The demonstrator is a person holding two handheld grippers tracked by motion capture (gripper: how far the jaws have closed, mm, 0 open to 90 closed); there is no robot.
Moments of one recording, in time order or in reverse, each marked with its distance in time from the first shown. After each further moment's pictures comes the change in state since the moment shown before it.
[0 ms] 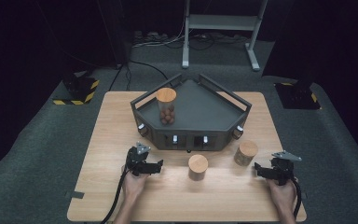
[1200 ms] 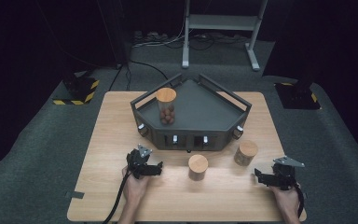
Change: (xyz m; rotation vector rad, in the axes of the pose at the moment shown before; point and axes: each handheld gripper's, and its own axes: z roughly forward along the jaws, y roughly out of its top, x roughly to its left) left arm 0.001 -0.012 0.008 -0.011 0.058 0.041; right arm 0.009 -0.012 -0.023 -0.005 0.070 -0.023
